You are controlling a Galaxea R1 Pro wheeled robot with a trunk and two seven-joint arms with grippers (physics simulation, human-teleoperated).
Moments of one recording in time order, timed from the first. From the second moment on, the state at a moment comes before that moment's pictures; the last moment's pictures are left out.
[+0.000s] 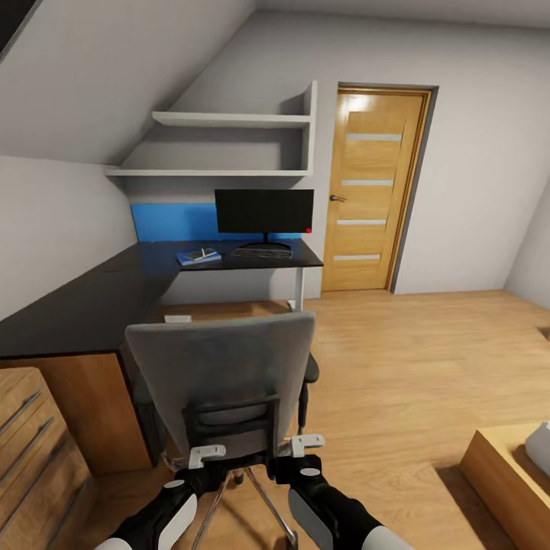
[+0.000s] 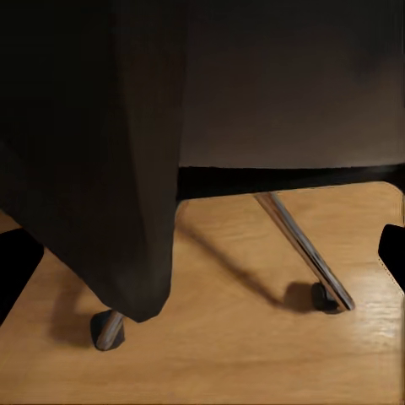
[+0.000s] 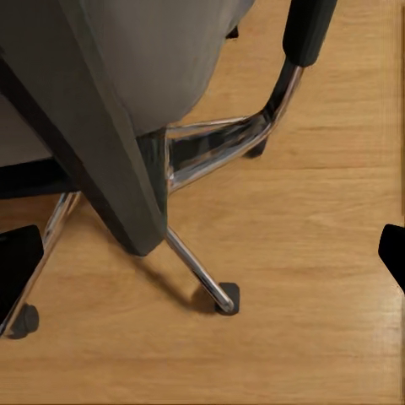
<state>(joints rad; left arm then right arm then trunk) -0.51 0.00 -0.44 -0.45 0.53 0.11 0.17 -0.54 0.17 0.73 -0.56 -0.64 0.18 -0.42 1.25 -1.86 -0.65</state>
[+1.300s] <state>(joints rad) -0.51 0.01 -0.42 -0.45 0.54 0.10 0.16 -0.54 0.17 0.74 -0.56 -0.64 0.18 -0.42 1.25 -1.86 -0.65</state>
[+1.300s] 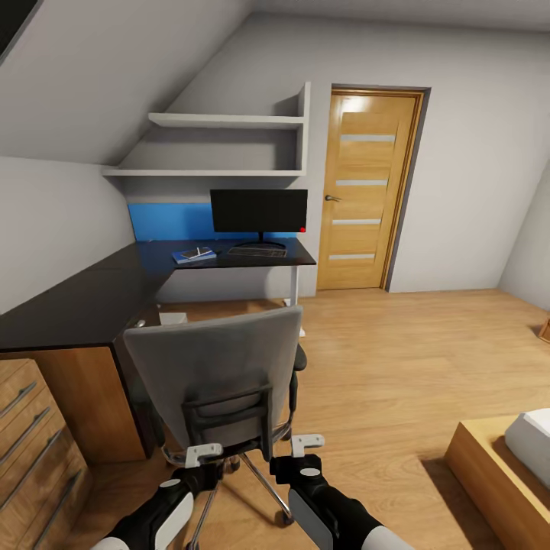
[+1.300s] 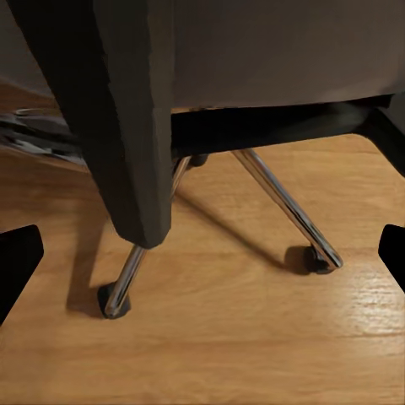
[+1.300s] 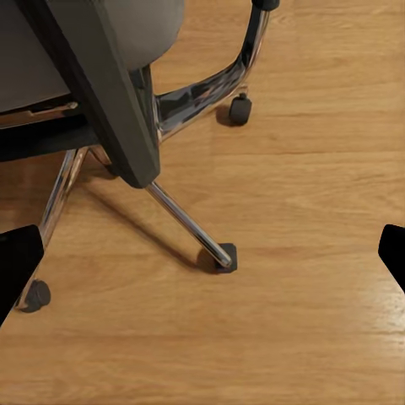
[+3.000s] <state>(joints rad) -0.51 0.01 -0.29 -0.45 0.53 0.10 0.17 -0.54 0.17 0.74 -0.57 -0.64 0.18 -0.42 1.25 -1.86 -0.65</state>
